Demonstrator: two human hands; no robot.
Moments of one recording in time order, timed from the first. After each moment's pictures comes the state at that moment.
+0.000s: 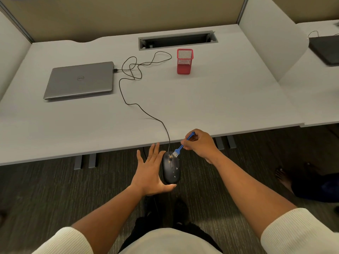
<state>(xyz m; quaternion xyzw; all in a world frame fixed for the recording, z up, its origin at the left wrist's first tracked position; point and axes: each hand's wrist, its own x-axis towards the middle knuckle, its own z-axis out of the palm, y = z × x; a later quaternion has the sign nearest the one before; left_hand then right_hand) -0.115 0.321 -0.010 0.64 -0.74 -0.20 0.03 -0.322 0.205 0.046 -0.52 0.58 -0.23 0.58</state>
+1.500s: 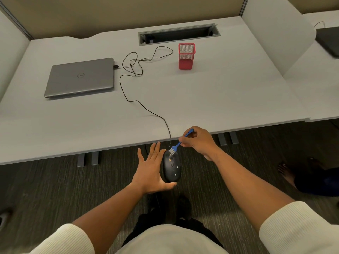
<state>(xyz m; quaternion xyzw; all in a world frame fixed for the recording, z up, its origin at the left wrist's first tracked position) -0.106 0.322 -0.016 0.63 -0.75 -0.20 0.00 -0.308 0.205 0.045 -0.49 0.57 -0.23 0.61</state>
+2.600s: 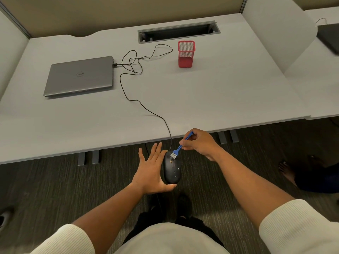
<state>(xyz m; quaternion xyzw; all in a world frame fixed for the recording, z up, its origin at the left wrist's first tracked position) -0.107 0.328 -0.017 0.62 -0.76 -0.18 -0.02 -0.318 0.206 0.031 -0.51 0.55 -0.19 0.63</state>
